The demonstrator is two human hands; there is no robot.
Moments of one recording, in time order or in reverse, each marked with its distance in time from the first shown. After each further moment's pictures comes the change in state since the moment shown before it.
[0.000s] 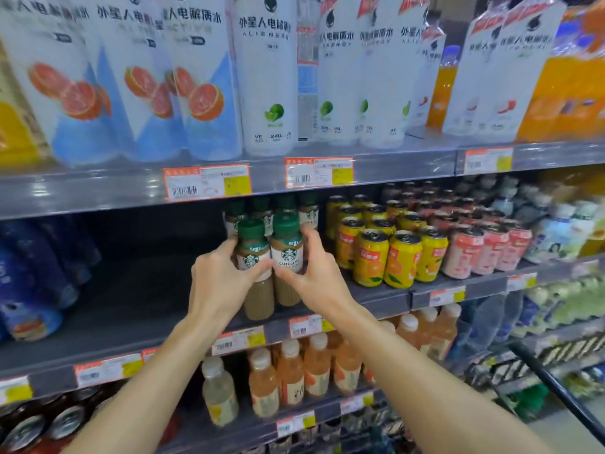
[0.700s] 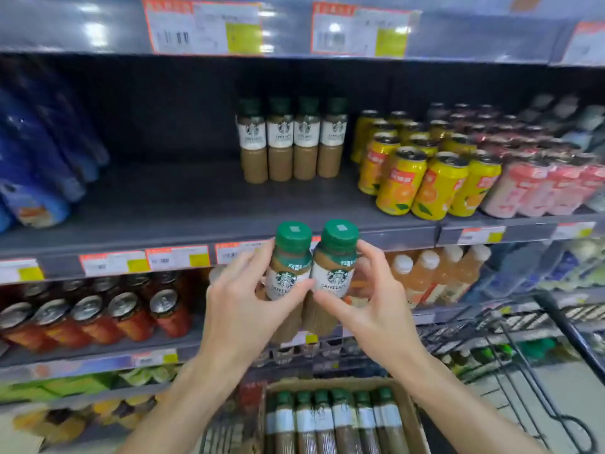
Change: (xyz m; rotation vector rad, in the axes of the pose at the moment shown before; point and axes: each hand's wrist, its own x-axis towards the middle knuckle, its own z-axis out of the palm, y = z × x) left_hand -0.150 -0.011 0.020 -0.001 -0.015 0.050; right_hand -0.145 0.044 -0.016 0.166 -0.069 0.107
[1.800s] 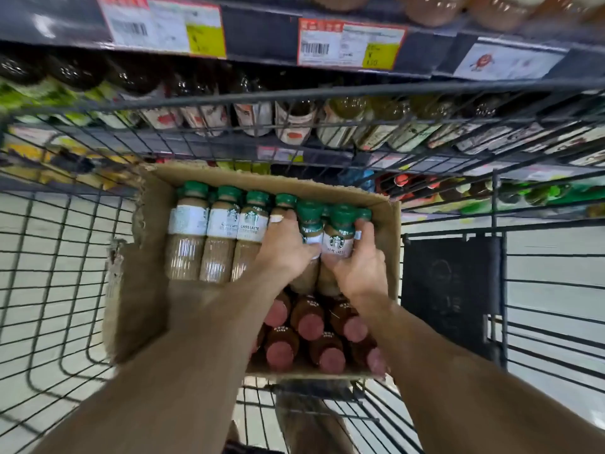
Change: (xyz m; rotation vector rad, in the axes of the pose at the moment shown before) left_hand -0.293 -0.161 0.395 0.106 -0.800 -0.957; right_hand -0.194 0.465 0.011 -0.417 -0.236 0.918
